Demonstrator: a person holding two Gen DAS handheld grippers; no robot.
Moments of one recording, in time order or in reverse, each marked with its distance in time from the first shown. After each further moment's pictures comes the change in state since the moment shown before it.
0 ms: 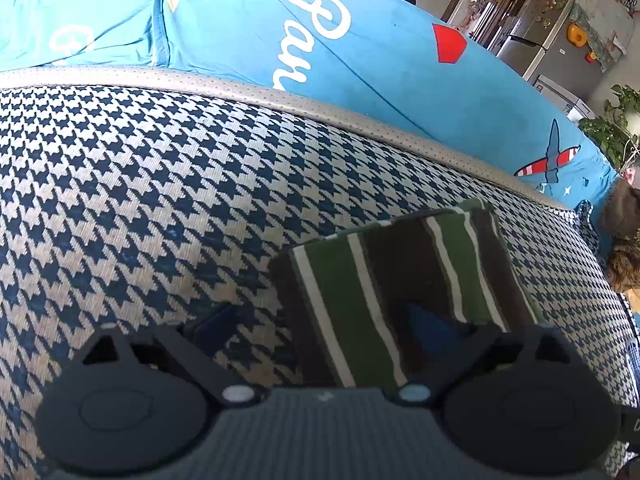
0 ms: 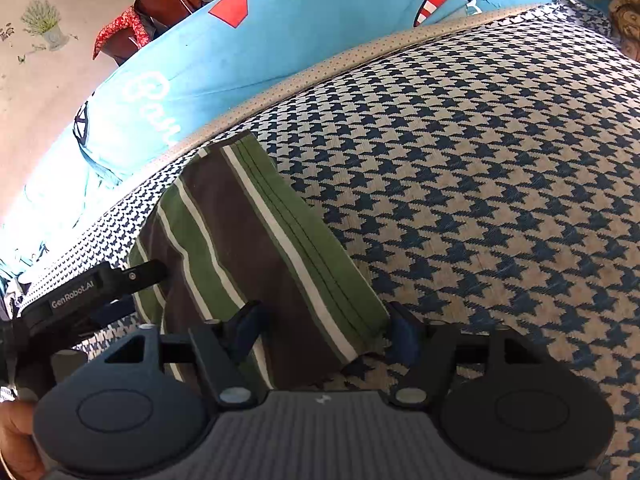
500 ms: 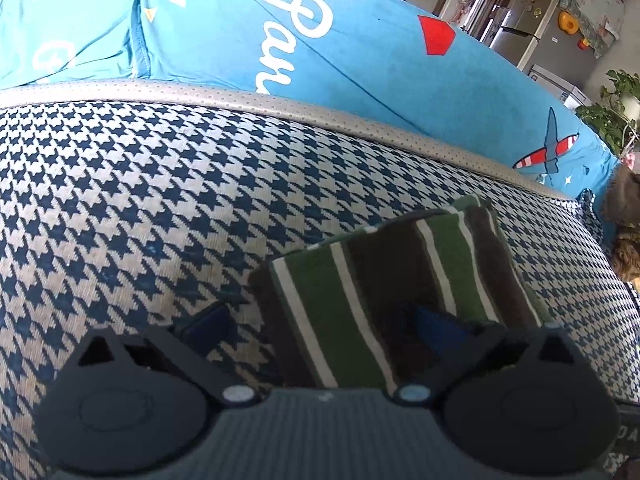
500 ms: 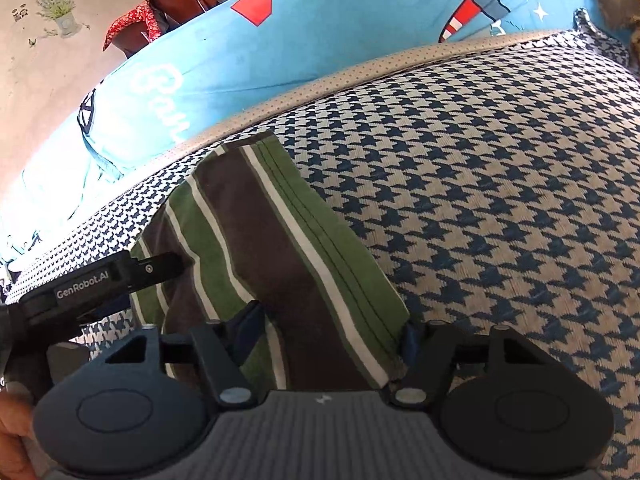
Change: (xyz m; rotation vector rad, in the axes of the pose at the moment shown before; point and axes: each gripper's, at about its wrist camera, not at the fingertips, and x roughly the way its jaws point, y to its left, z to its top) left arm 0.010 -0.017 0.001 0.071 -0.008 0.007; right arm 0.016 0.023 0.000 -0.068 -0.045 -0.026
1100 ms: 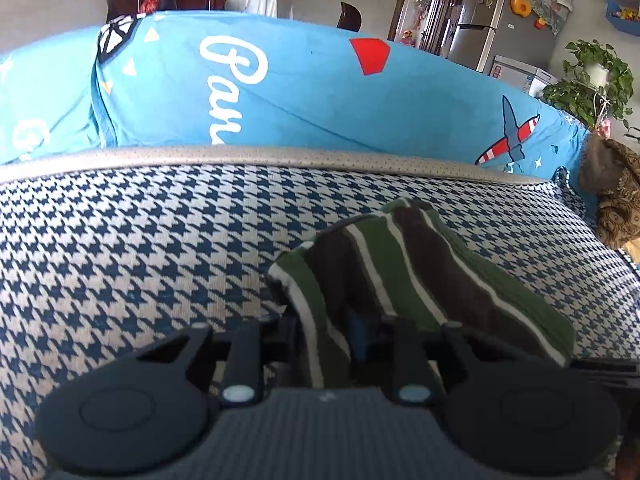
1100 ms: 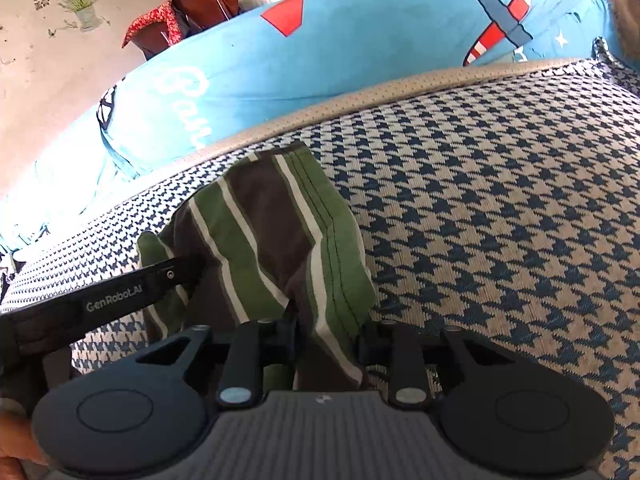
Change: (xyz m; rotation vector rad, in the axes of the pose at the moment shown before) left arm -0.032 -0.037 -0.008 0.157 -0.103 0.031; right arm -0.007 0.015 0.003 -0.063 -0.049 0.017
